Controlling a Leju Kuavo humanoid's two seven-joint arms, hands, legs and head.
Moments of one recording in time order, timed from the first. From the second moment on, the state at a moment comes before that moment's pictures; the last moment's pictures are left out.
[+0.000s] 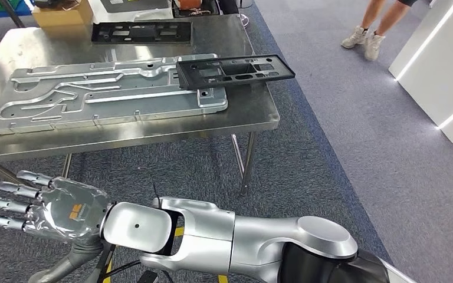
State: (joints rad) left arm -0.18 -0.23 0.90 -0.19 -1.31 -0.07 -0.12; right arm -0.99 0.37 1.38 -1.14 0.96 -0.23 0.01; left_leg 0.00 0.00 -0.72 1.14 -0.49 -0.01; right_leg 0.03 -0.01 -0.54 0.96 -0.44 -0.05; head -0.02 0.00
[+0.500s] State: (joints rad) left arm -0.21 -0.22 0.85 -0.19 -1.36 -0.10 -0.12; right arm -0.94 0.36 1.25 -1.04 1.08 -0.24 -0.03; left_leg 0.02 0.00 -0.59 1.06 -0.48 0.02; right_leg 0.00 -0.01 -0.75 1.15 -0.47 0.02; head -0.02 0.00
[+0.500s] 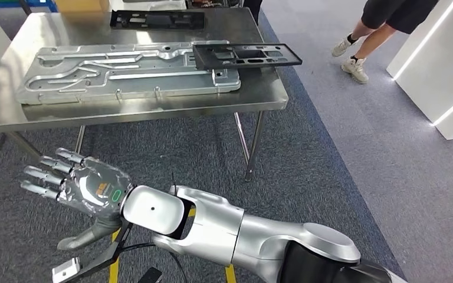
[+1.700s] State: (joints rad) left arm -0.16 -0.17 0.87 -0.19 -1.32 -0.08 -0.12; right arm -0.52 0.31 0.76 -0.46 0.32 0.01 -0.50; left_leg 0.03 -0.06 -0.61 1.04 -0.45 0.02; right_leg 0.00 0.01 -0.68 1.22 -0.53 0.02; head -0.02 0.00
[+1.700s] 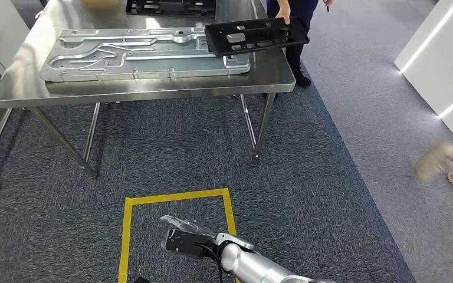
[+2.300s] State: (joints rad) left arm -0.16 -0.16 0.88 -0.19 -1.31 -0.07 -0.08; right arm -0.46 0.31 0.75 -0.43 0.53 -0.08 -0.54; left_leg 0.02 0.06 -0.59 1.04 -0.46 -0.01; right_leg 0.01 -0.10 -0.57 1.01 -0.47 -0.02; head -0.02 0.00
